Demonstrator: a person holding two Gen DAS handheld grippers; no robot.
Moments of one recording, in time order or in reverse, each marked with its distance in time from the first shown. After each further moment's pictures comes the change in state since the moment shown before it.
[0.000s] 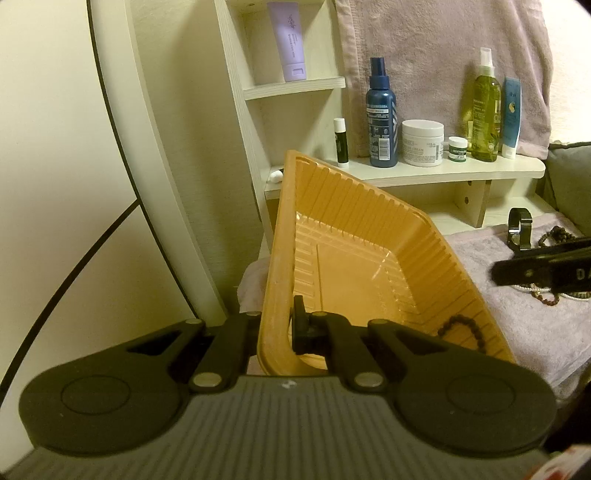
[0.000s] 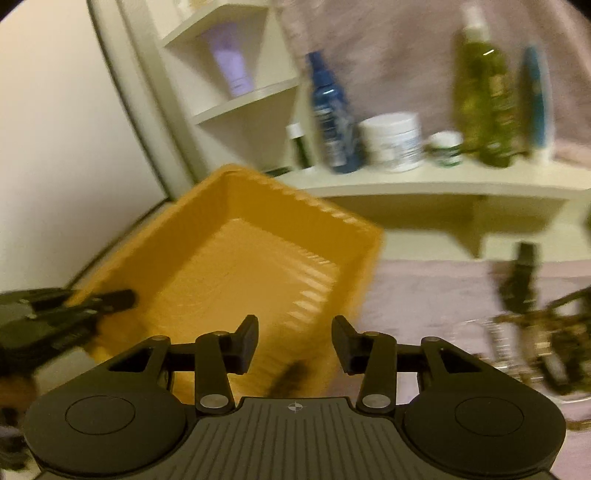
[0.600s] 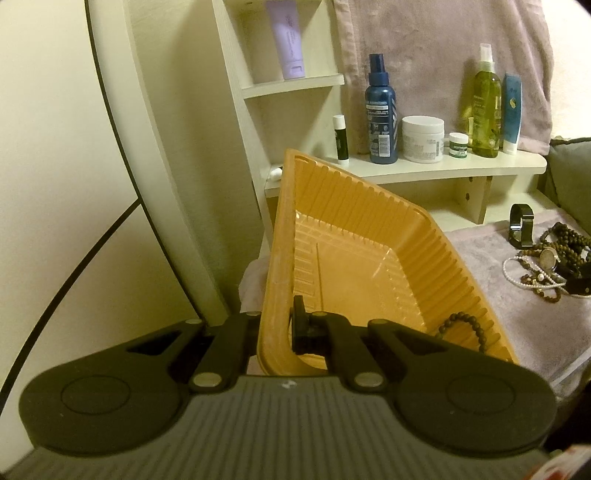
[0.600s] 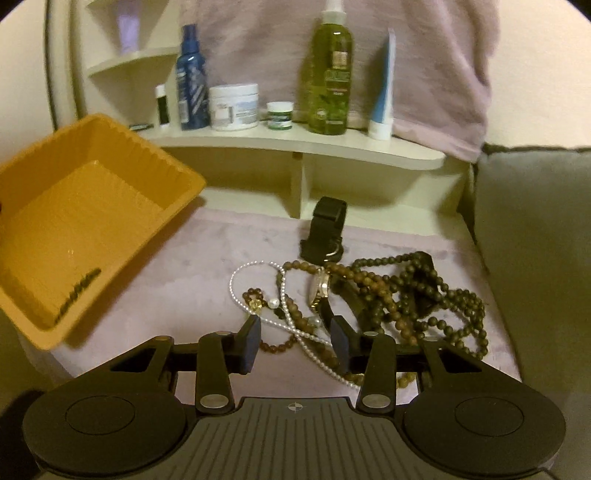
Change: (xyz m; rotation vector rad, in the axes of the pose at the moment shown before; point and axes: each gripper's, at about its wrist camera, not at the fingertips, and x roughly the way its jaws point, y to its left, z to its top) left arm 0.001 -0.002 0.002 0.010 0.012 0.007; right arm -0.028 -0.079 -0.050 -0.152 0.066 -0.298
